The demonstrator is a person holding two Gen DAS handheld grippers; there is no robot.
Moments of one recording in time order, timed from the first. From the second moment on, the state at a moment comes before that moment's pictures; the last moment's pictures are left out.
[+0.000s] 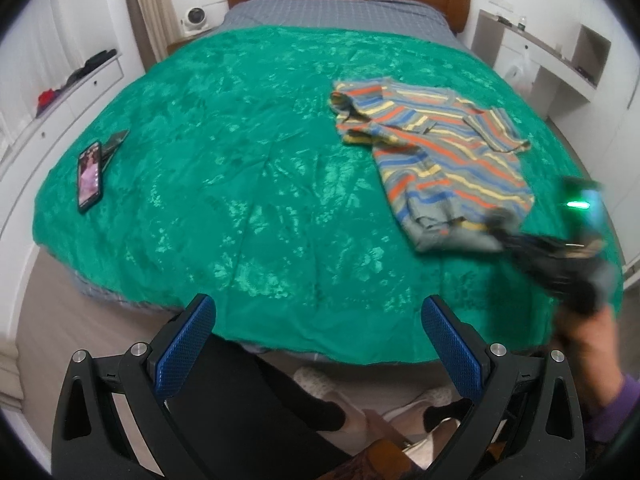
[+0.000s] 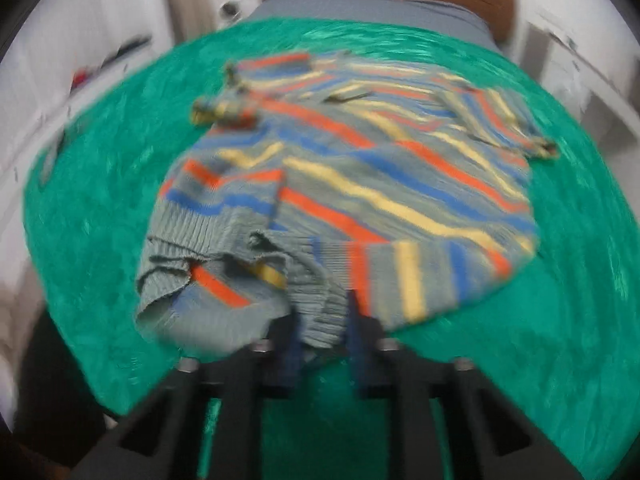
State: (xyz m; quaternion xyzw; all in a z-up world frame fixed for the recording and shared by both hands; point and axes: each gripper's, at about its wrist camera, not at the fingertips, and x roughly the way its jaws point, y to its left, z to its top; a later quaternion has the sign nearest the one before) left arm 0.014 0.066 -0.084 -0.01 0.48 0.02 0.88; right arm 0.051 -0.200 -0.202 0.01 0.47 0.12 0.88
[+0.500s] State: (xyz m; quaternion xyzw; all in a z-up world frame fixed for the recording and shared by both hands) left arm 0.147 -0.088 -0.167 0.02 0.55 -0.22 0.81; right arm 0.000 -0.266 -0.218 0.12 0.49 0.07 0.86
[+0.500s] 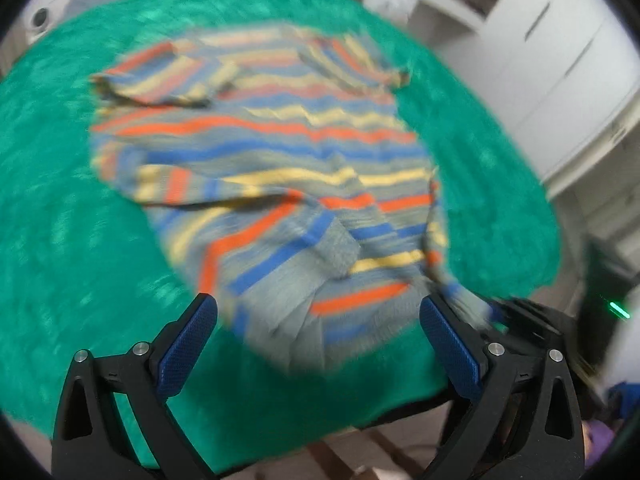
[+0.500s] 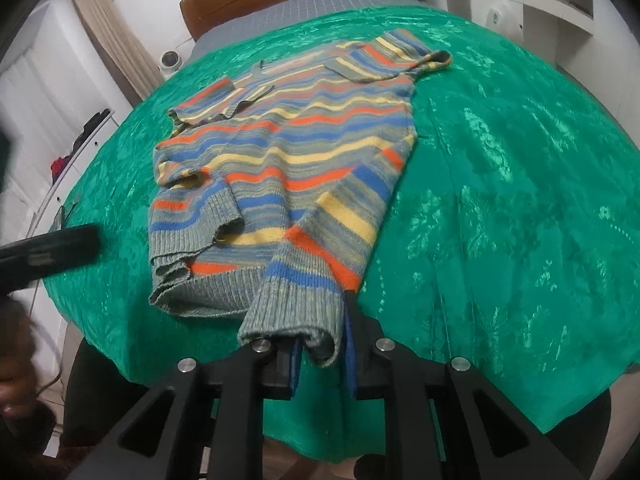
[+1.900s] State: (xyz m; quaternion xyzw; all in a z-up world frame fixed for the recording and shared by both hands) left arm 0.078 0.066 -0.180 -0.14 0.49 -0.21 0.84; right arm -0.016 -0.342 -0.253 0.29 0.53 0.10 0.79
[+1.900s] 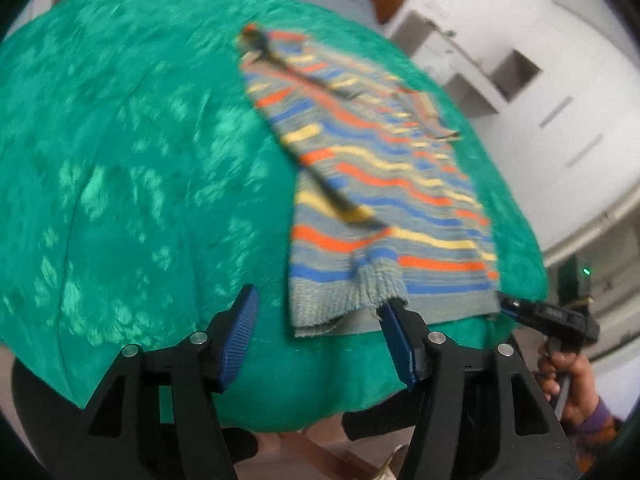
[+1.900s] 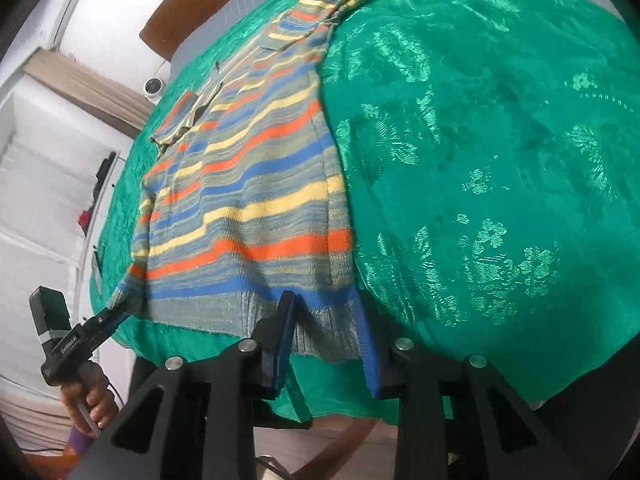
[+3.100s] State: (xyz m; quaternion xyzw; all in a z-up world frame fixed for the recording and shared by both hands) left arm 0.095 0.121 -0.203 -0.20 0.51 -0.14 0.82; right arm 0.002 -0.366 -0.277 0.35 0.52 0.18 0.76
